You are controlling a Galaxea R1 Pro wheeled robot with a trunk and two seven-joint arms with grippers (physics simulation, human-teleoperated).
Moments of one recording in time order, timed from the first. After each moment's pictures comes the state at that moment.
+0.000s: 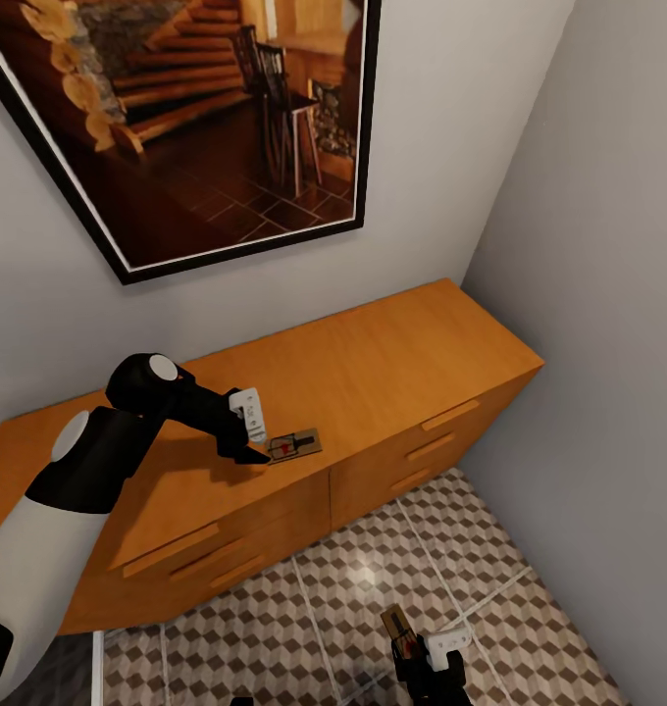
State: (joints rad) left arm -0.96 0.22 -0.32 -1.44 -0.74 0.66 -1.52; right arm -0.47 0.08 0.12 -0.02 0.05 -0.59 -0.02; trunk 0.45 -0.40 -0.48
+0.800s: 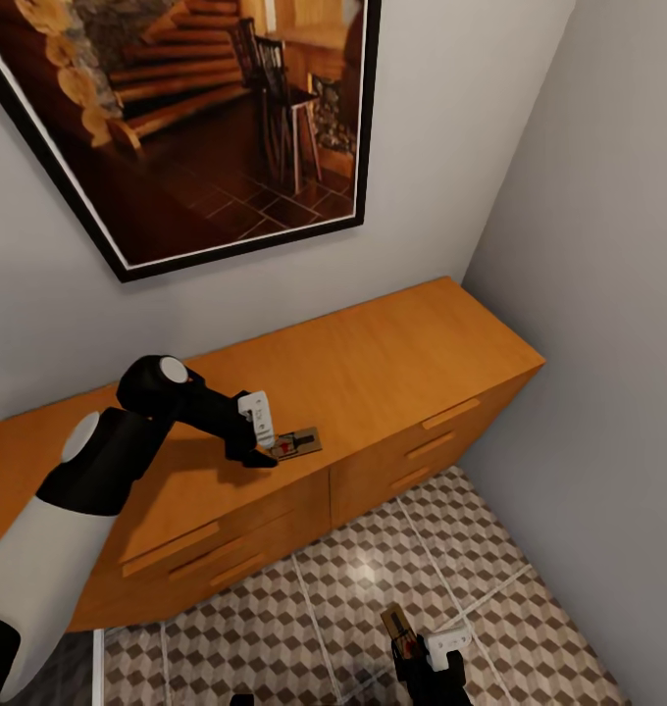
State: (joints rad) left arm -0.96 0.20 -0.35 -1.44 -0.74 0.66 -1.53; right arm -0.47 0.08 0.12 -0.02 0.05 -0.59 -0.02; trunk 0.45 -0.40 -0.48
